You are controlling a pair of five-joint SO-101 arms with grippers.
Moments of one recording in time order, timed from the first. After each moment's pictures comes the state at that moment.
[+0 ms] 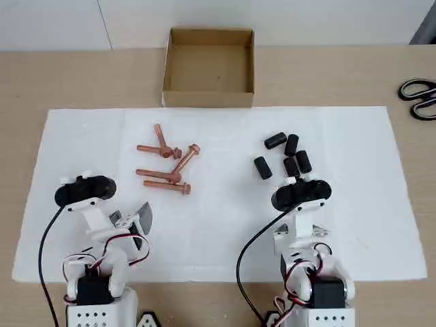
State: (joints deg) left arm -7.3 -99.7 94.5 63.5 19.8; right arm -4.5 -103.0 91.1 72.1 4.6
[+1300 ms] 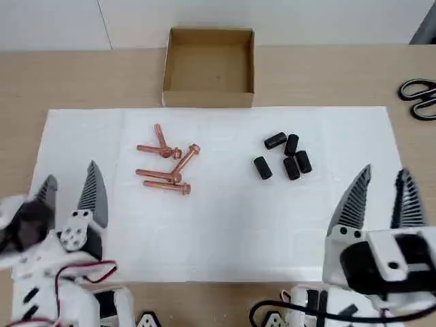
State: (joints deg) left arm -16.6 -99.1 49.9 67.9 13.4; right arm 7.6 -93.5 32.8 62.0 4.6
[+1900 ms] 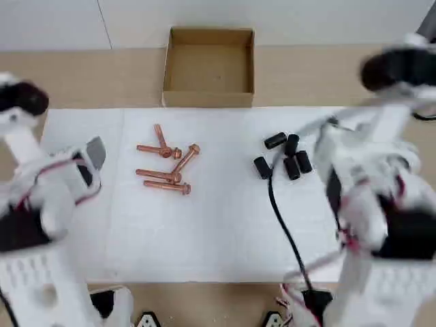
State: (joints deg) left arm -16.6 -40.3 15.0 87.7 15.6; right arm -1.7 -34.6 -11.3 93.6 -10.4
